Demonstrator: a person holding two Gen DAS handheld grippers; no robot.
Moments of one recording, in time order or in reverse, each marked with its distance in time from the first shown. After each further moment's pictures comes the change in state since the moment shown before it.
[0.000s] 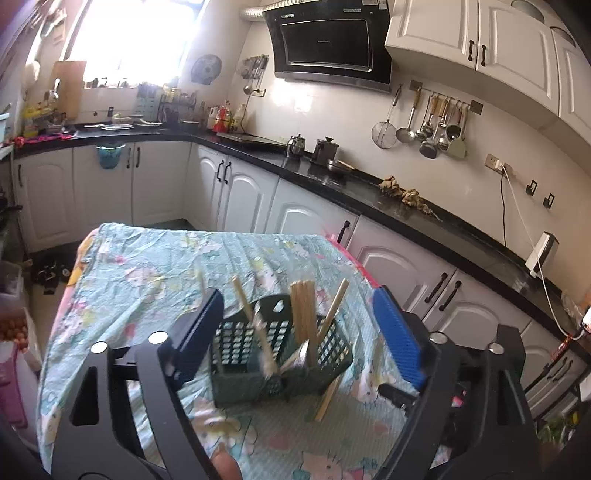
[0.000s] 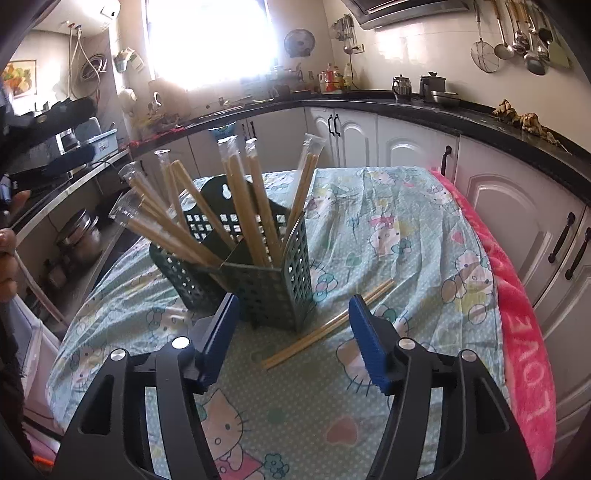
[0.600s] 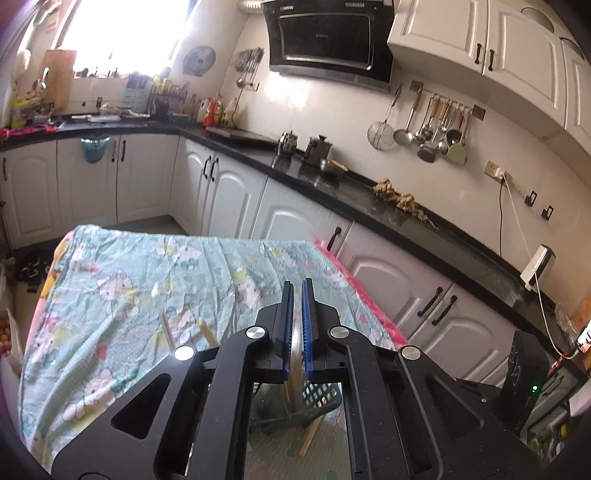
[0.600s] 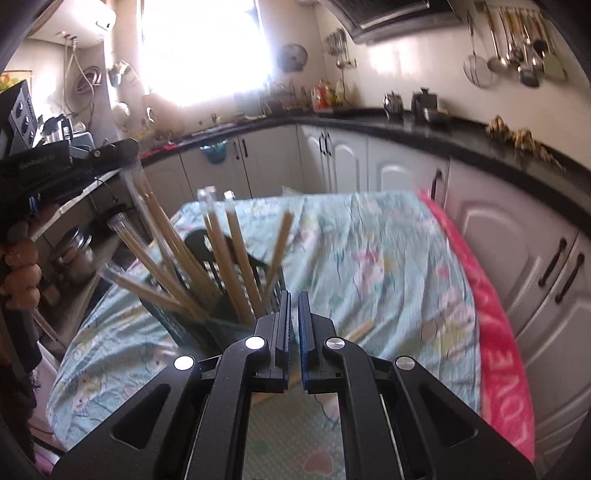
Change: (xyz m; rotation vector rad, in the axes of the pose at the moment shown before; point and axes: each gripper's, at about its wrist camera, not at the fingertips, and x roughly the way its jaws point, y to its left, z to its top) left arm 0.062 -0.006 0.034 -0.032 0.025 -0.053; right arm 0.002 -0.020 0.032 0.024 -0.033 -0.026
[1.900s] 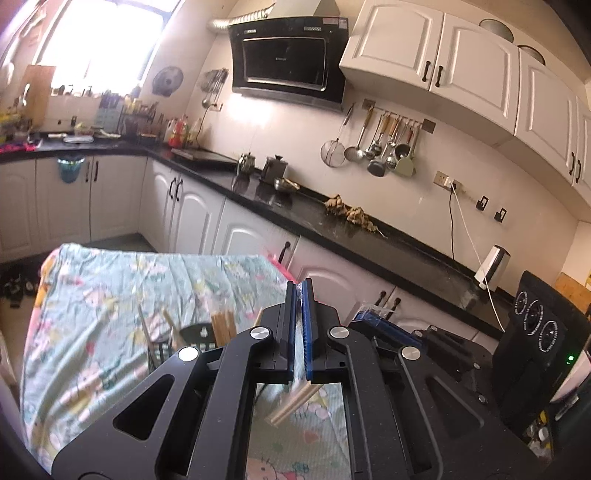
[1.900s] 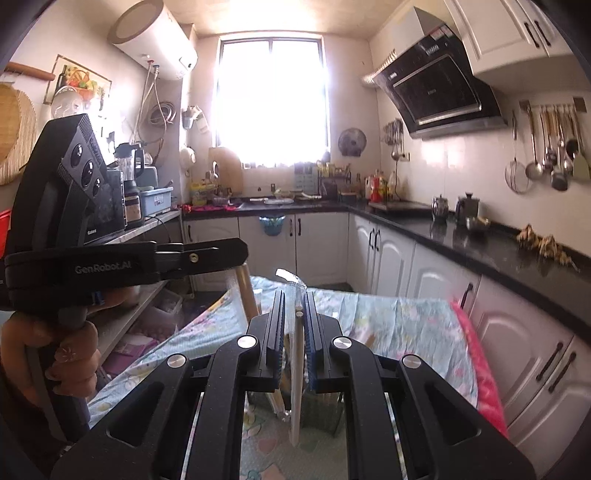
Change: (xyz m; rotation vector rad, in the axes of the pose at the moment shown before) left arm -0.099 -0.056 0.005 0.044 -0.071 -0.137; right arm -0.124 0.092 0.062 -0.218 -0.346 0.122
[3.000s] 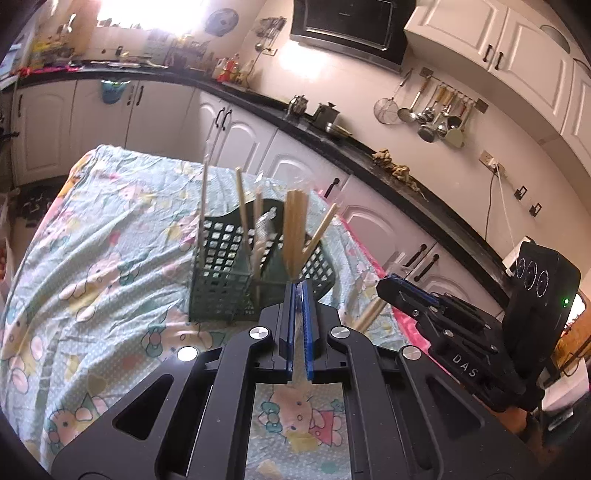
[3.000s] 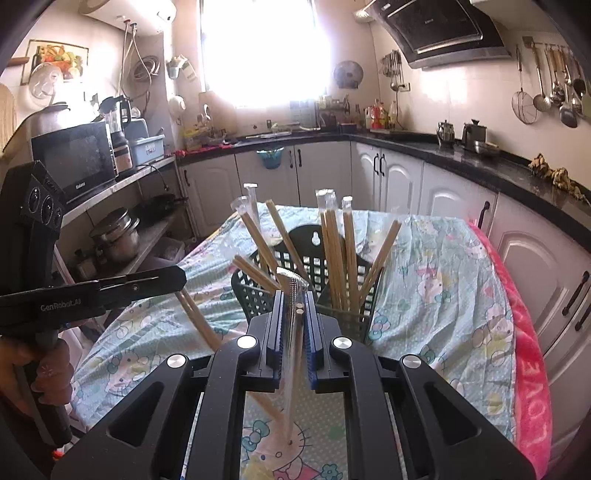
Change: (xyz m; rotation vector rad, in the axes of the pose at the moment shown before) left arm 0.003 0.068 -0.105 -0.168 0.177 0.102; right arm 0.046 0.004 -0.092 0.086 0.247 0.027
